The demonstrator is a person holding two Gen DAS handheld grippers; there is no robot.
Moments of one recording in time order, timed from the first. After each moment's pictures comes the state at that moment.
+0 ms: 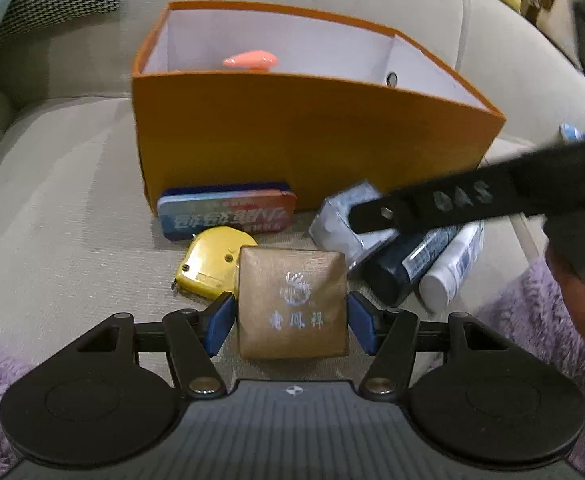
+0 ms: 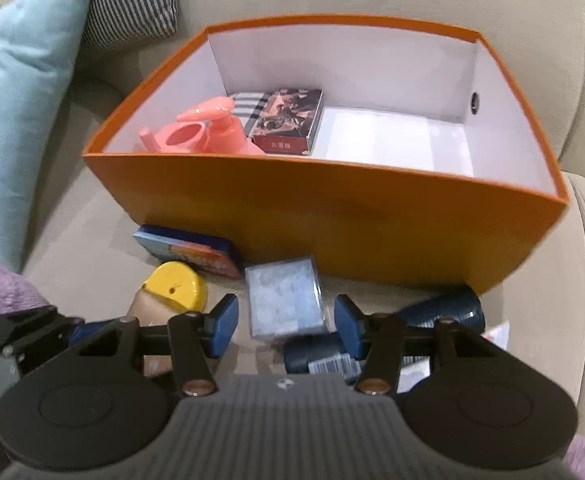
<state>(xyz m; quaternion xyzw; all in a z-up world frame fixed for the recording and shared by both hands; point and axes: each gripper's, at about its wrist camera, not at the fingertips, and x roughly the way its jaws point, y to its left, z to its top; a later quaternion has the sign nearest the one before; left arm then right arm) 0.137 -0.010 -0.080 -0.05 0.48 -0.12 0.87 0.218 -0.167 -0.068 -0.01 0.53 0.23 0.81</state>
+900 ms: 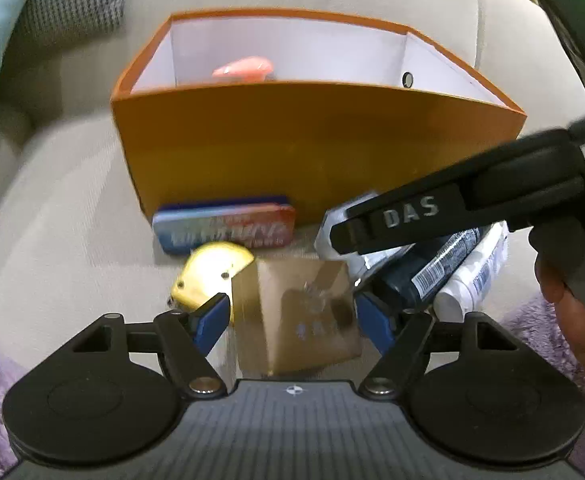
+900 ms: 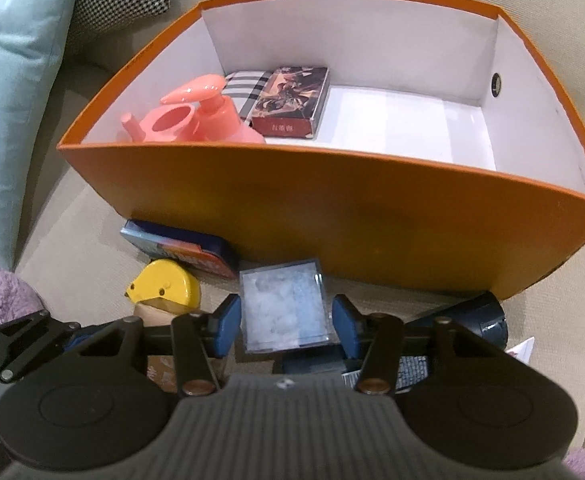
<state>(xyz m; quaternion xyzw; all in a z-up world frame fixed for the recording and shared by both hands) 0.142 -0.041 -0.079 0.00 0.47 -0.07 0.88 0.228 -0.162 -0.082 0.01 0.55 0.23 0.80</state>
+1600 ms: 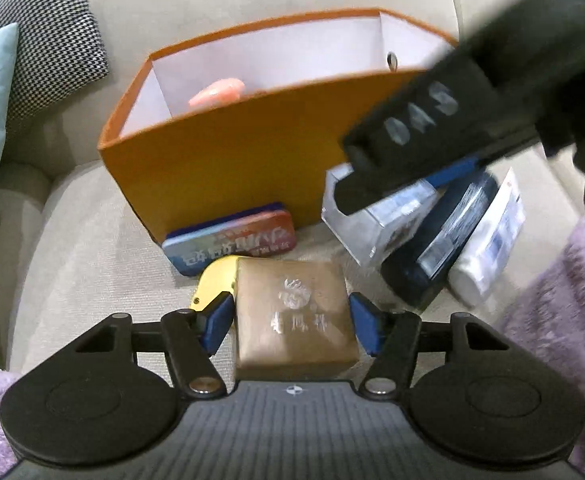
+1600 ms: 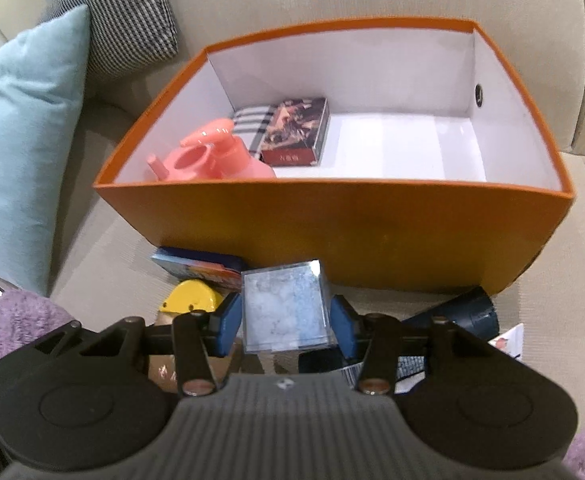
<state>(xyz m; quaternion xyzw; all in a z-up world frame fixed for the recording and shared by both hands) 0.129 -0.058 -0.067 0.09 0.45 -0.06 0.88 0.212 -0.186 -0.052 0.06 0.52 0.24 0.82</state>
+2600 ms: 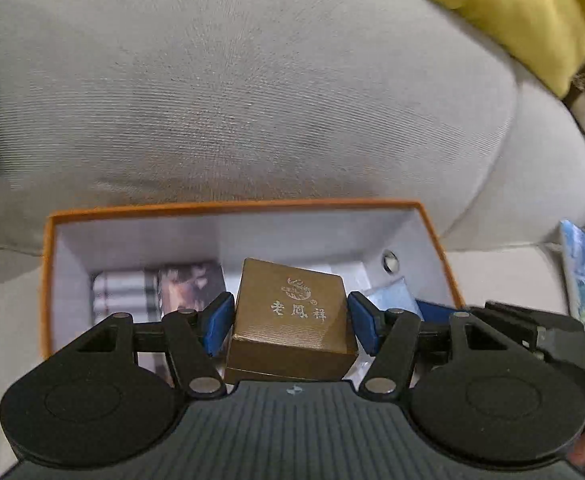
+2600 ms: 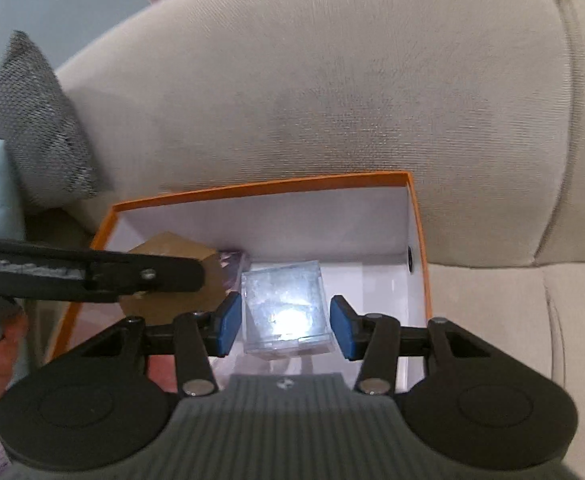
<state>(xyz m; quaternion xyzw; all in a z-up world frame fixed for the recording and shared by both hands) 0.384 -0.036 -0.007 -0.10 0.53 -0.15 0.83 0.377 -0.218 -0.022 0.07 0.51 0.19 0.84</state>
